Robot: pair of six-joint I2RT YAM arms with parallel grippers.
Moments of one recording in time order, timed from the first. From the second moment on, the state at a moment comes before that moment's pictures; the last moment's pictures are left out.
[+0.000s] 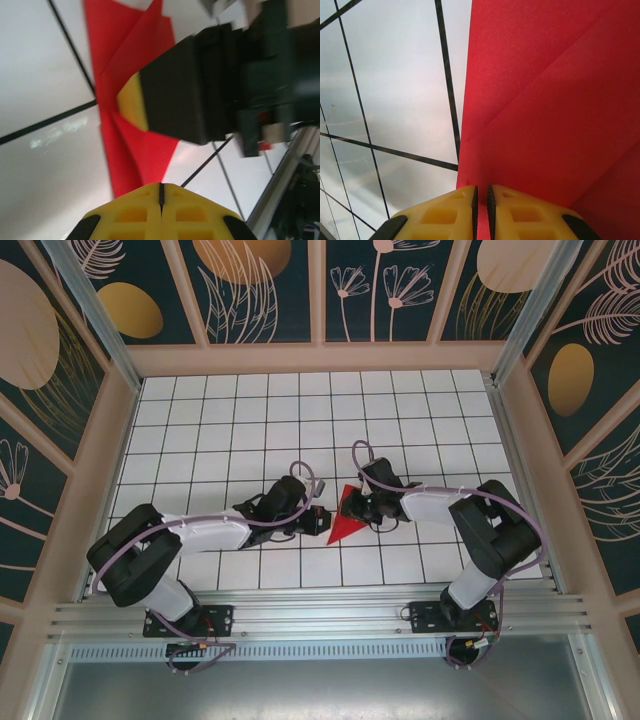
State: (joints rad) left arm -0.86 1.54 0.68 0.17 0.30 -0.72; right arm 0.60 1.64 0.71 -0.07 -0.36 0.81
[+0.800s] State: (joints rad) left arm -0.92 1.74 0.77 0.14 0.28 -0.68; right arm 0.61 1.65 0.72 -0.07 -0.36 0.81
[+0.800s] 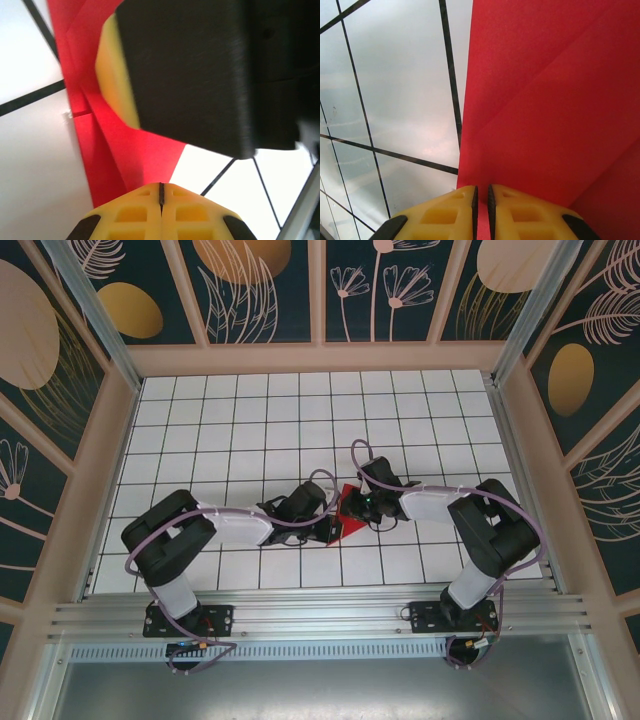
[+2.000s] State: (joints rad) left arm -0.92 1.69 0.69 0.17 0.27 -0.65; right arm 0.61 1.66 0.73 -0.08 -0.36 0.81
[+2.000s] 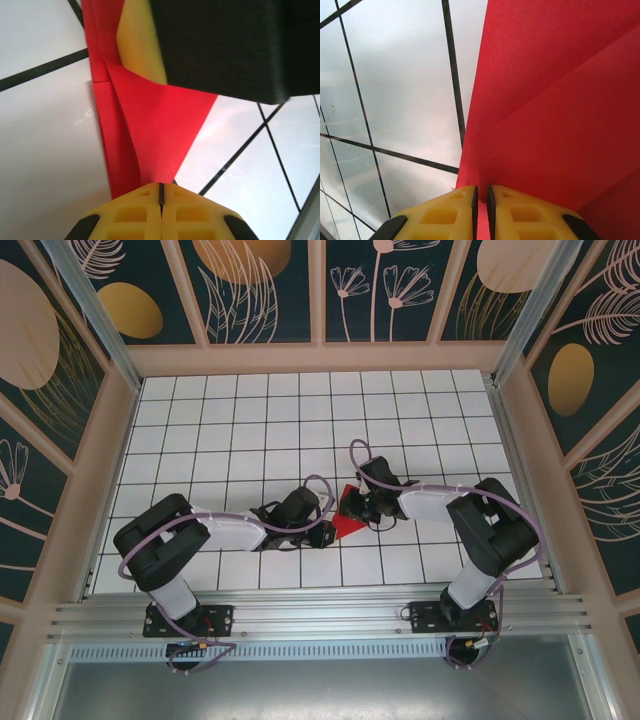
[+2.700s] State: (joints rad) left arm -0.92 1.62 0.56 0.24 0.26 -0.67; right arm 0.61 1.66 0.74 -0.09 -0.36 0.81
